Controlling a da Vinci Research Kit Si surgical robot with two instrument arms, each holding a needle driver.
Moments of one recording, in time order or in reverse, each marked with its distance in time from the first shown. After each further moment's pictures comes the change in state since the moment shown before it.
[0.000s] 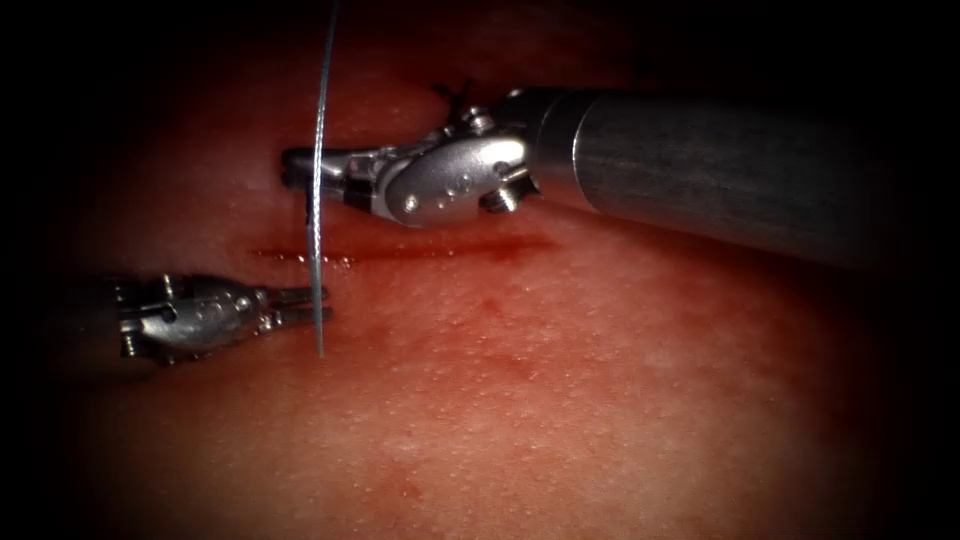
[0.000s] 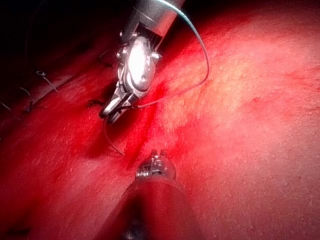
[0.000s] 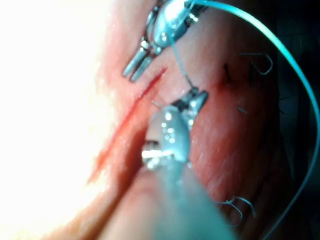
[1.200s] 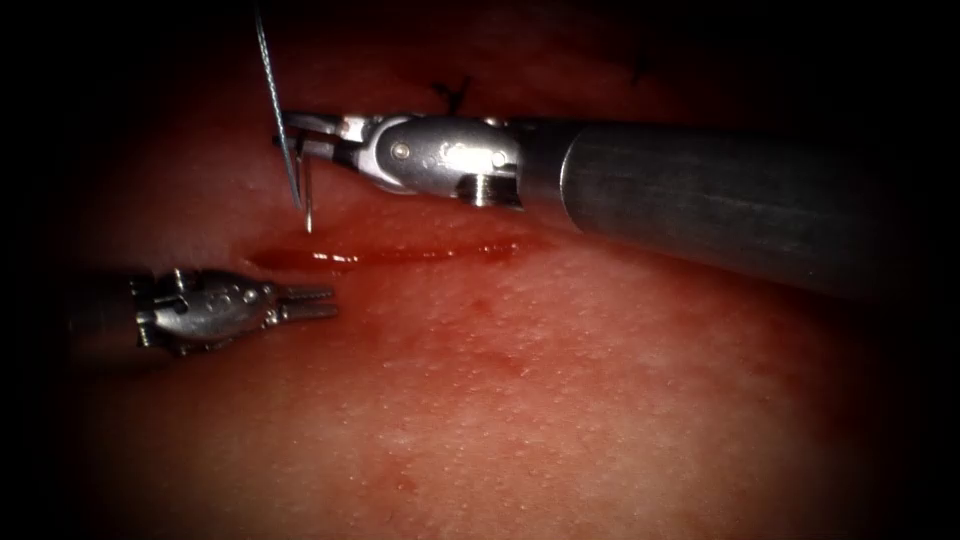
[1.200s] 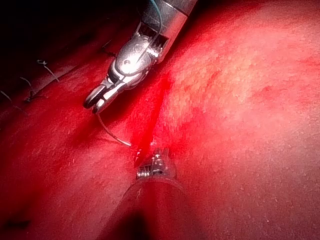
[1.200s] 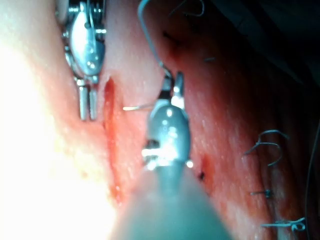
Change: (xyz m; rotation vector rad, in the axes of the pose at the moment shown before) right arm -0.002 0.001 0.002 -0.005 -0.045 0.506; left arm -0.007 -0.001 0.001 -0.048 -0.104 -0.013
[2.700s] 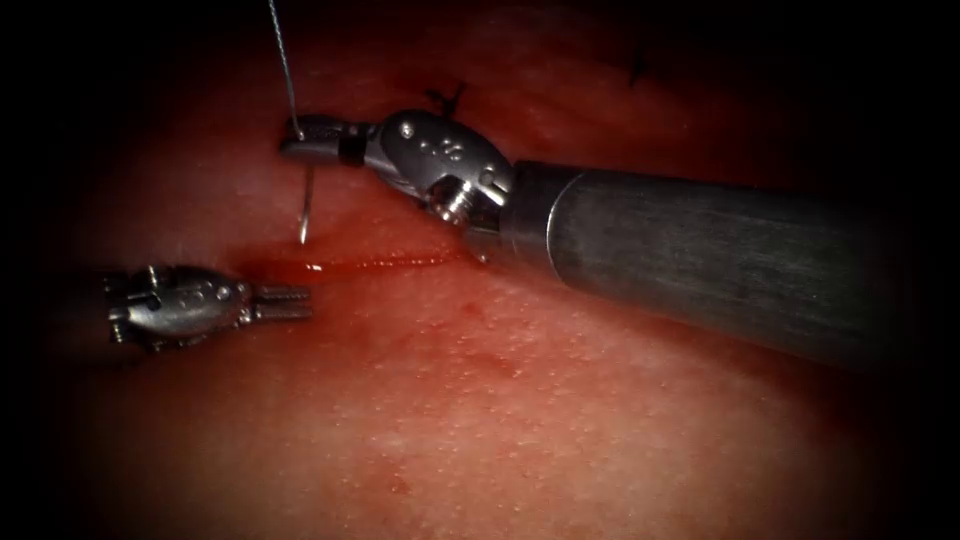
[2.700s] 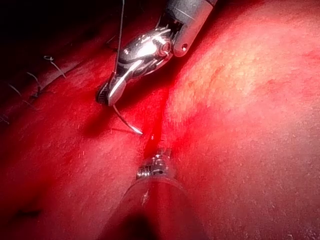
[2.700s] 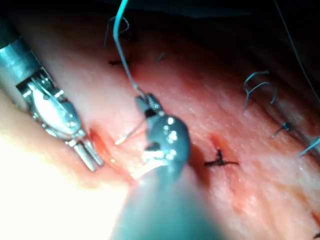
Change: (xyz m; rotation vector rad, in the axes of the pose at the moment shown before) right arm 0.000 -0.001 -0.001 0.083 -0.138 0.643; left arm -0.002 -0.001 -0.002 -0.034 -0.035 0.023
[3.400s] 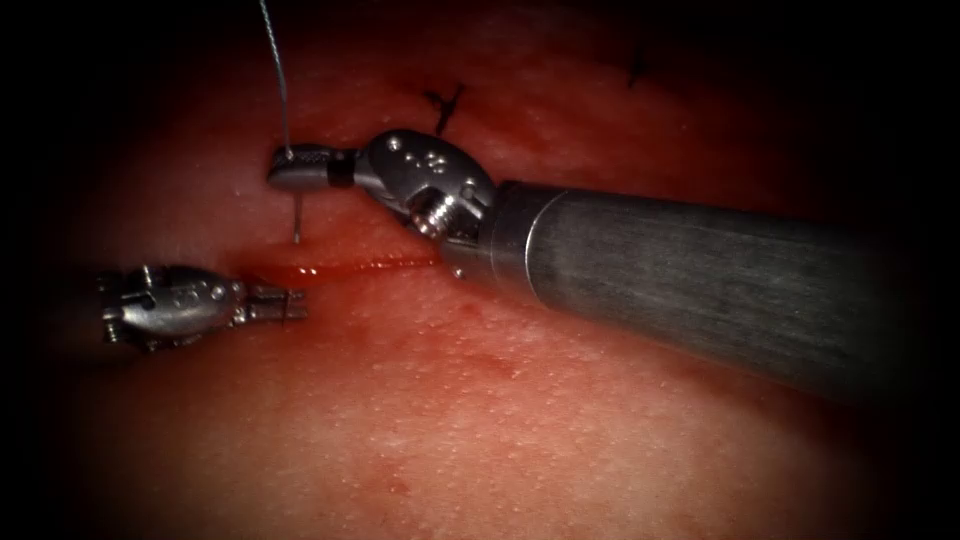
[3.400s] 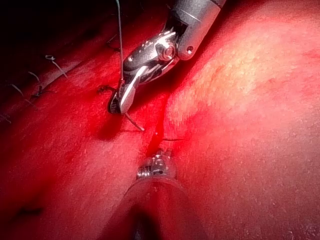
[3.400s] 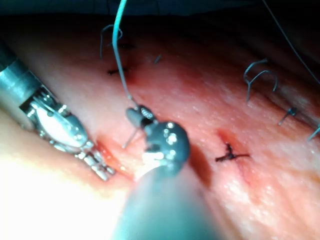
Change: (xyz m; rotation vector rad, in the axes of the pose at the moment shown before) right arm -0.001 -0.001 0.001 0.138 0.009 0.195; left arm 0.000 0.000 -0.001 -0.007 0.001 0.001
